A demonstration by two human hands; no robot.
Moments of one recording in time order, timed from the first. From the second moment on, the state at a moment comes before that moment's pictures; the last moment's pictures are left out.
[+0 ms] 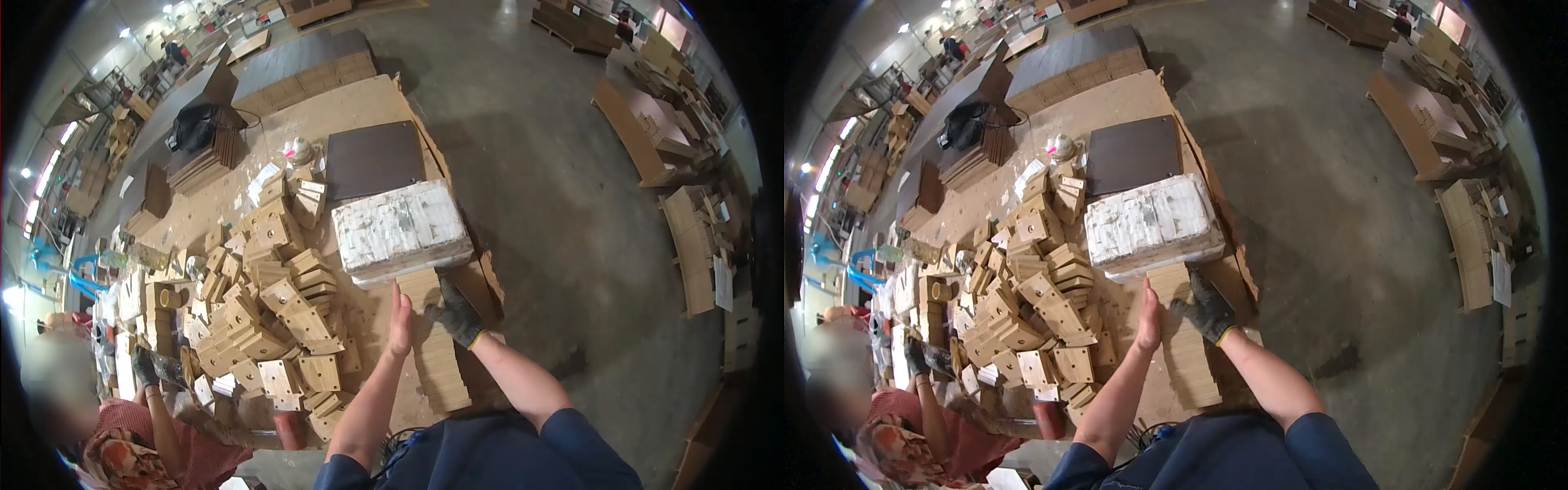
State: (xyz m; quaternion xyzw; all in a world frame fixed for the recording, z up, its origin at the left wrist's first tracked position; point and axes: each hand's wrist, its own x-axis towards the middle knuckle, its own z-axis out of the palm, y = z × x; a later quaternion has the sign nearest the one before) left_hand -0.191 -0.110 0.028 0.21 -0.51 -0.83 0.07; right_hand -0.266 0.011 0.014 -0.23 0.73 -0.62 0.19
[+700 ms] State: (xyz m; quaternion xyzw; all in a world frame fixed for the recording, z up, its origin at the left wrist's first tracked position) left_hand -0.196 -0.118 0.016 0.18 -0.54 -0.82 0.08; right_hand -0.269 0.014 0.021 -0.23 0.72 -0.62 0.21
